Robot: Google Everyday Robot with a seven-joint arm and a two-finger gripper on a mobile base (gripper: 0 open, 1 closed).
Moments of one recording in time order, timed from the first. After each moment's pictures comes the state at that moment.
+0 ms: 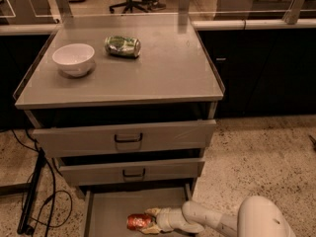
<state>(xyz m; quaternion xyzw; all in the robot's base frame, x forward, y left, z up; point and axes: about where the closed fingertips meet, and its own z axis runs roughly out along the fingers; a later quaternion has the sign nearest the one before) 0.481 0.046 0.122 -0.53 0.71 0.33 0.34</state>
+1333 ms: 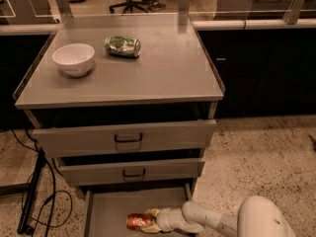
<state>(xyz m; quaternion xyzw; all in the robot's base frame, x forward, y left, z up) 0.480 0.046 0.122 -0.53 0.71 0.33 0.34</state>
